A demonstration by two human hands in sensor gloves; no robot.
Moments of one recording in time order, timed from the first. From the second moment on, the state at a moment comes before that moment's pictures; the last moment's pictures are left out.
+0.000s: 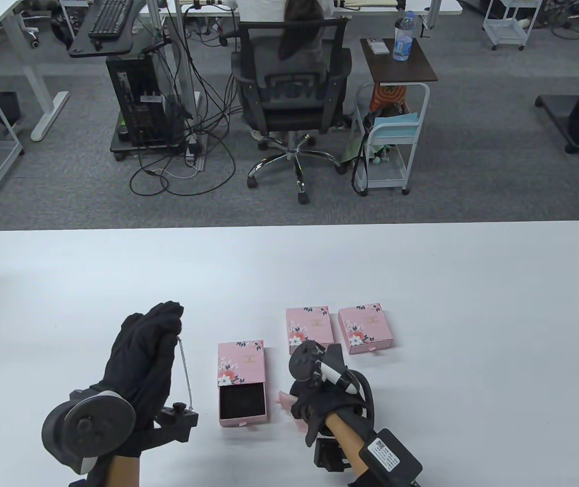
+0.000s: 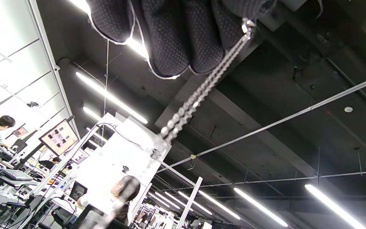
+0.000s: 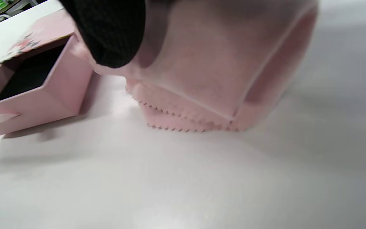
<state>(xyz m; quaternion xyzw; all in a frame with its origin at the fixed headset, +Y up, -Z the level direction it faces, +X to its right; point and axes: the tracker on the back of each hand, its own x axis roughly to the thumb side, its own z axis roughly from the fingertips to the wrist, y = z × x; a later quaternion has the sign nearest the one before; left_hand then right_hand) -0.238 -0.550 -0.252 0.36 -0.10 0.30 0.88 0.034 -0.747 -0.373 0.05 0.30 0.94 0.14</state>
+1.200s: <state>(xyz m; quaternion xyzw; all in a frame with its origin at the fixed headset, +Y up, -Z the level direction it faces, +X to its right) -0.186 -0.597 -0.290 0.22 -0.06 0.08 0.97 0.030 -0.642 -0.329 0.16 -0.10 0.95 0.24</state>
